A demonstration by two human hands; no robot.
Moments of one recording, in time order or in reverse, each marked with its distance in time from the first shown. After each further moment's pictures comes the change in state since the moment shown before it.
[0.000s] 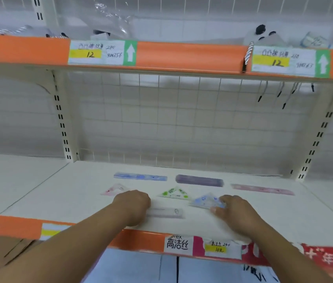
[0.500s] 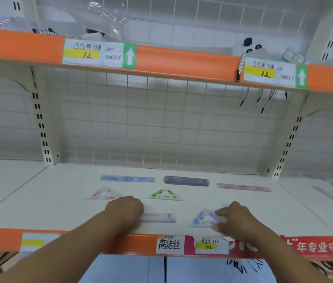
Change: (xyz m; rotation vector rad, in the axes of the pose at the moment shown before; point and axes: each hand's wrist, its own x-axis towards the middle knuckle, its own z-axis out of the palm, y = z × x) left_hand 0.000 0.000 0.004 -0.043 -0.040 0.109; right_hand -0.028 0.014 -0.009 -0.108 -0.151 0.109
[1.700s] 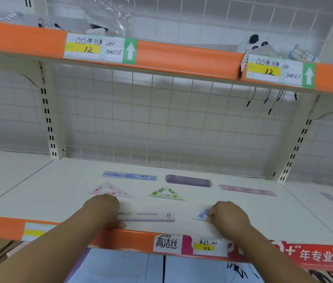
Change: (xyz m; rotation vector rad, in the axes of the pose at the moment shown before) left_hand -0.006 -0.026 0.004 0.080 -0.158 -0.314; right_hand 0.029 -0.014 0.012 -0.131 0.170 -0.126
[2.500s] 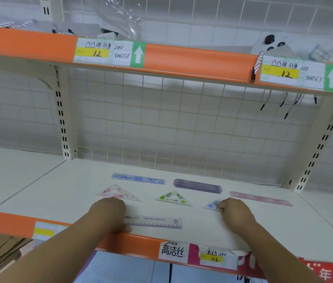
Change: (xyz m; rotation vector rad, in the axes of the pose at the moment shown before) left_hand -0.005 0.000 0.001 -0.047 0.035 -0.002; right_hand 0.062 0.028 0.021 -0.012 0.051 -0.001
